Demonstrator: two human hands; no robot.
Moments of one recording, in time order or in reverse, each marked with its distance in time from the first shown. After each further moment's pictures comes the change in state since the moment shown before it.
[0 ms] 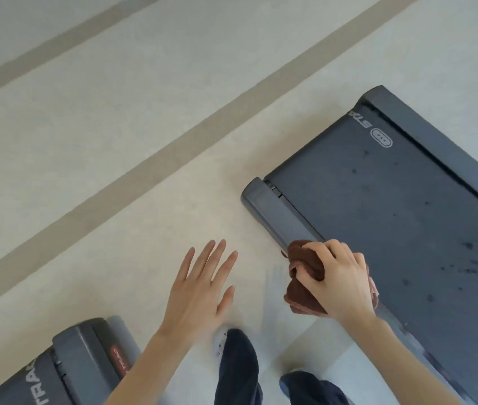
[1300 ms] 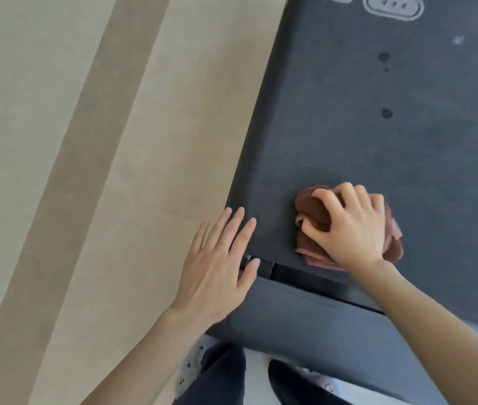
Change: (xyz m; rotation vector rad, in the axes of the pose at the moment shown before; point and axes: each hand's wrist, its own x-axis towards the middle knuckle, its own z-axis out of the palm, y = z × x) left_hand 0.502 -0.058 0.272 0.047 -0.136 0.555; right_hand 0.321 0.231 0.345 -0.165 0.308 0.430
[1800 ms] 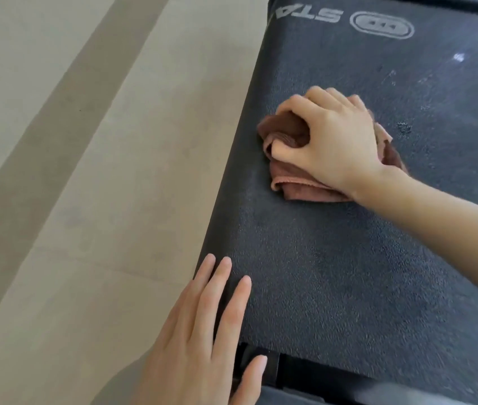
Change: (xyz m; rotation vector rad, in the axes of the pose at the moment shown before) left_hand 0.018 -0.011 0.059 -0.020 0.391 0.163; right_hand 0.148 0.000 0.033 0.025 0.218 -0.183
